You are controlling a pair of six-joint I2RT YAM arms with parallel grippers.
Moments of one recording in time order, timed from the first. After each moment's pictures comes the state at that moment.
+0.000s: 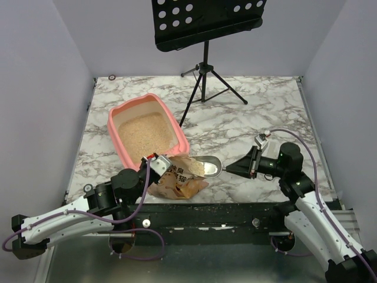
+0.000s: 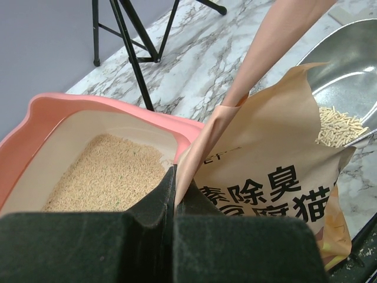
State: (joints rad) left arm -1.18 0.44 0.53 -0.21 -0.54 0.24; right arm 0.31 0.63 0.42 -0.09 -0.88 1.13
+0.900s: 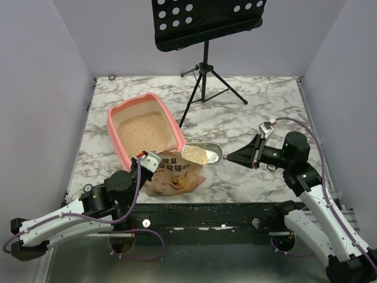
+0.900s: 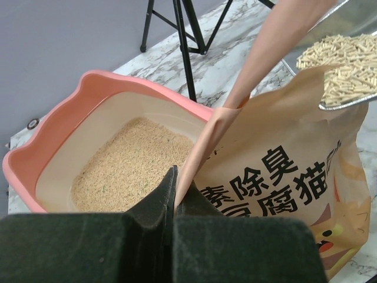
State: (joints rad) left arm -1.18 0.37 0.52 -0.24 -0.70 0.24; right arm 0.31 0.67 0.59 -0.16 -0.83 1.15
